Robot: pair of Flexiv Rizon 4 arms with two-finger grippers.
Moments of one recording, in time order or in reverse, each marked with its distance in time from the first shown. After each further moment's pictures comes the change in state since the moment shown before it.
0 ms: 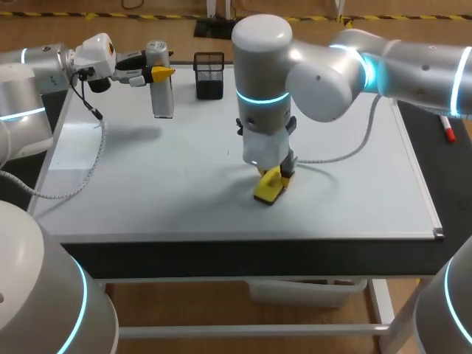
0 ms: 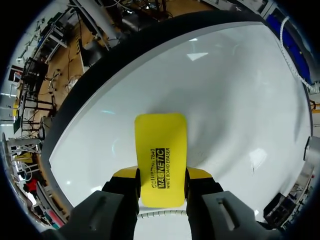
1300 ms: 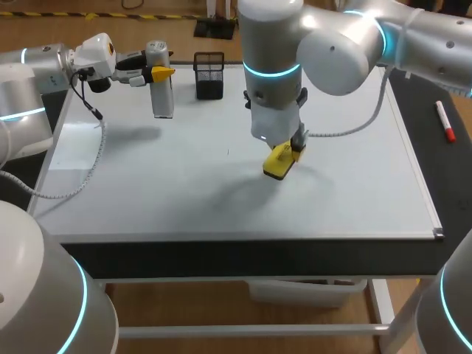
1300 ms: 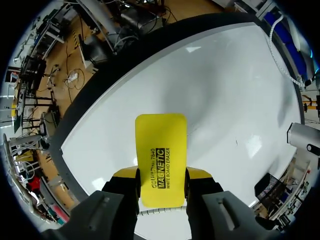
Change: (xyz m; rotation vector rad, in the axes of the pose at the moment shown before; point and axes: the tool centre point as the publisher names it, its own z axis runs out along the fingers) left arm 0.000 0.000 0.000 0.000 0.000 0.000; right arm 0.010 -0.027 -0.067 0.082 -0.024 0.012
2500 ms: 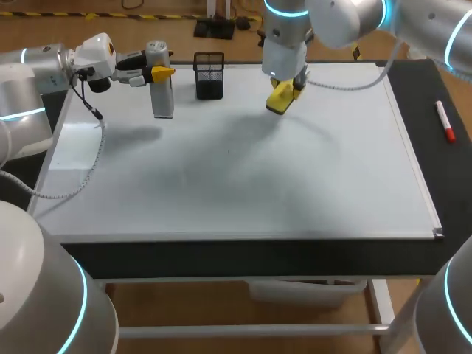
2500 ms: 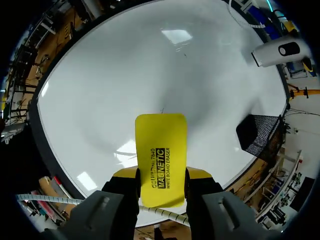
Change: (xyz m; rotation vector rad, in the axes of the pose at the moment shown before) left arm 0.000 0.000 0.000 0.000 0.000 0.000; right arm -0.108 -0.183 -0.001 0.018 -0.129 -0.011
